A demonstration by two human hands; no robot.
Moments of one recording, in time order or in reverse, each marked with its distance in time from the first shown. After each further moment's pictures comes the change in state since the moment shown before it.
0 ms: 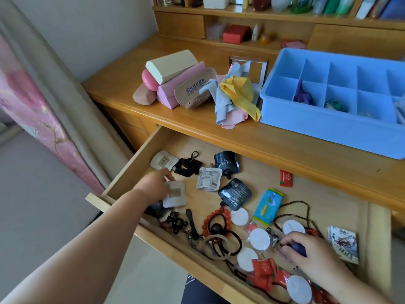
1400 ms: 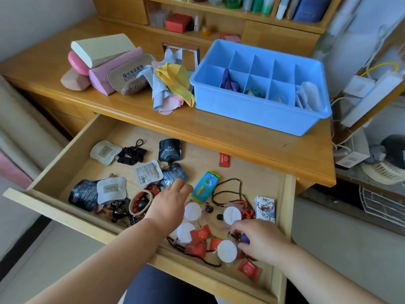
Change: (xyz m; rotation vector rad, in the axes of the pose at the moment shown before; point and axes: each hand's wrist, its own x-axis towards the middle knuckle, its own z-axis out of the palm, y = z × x) left_hand -0.084 0.118 0.133 0.285 0.188 0.613; right_hand -0.026 0.046 -0.015 -0.338 -0.141 -0.182
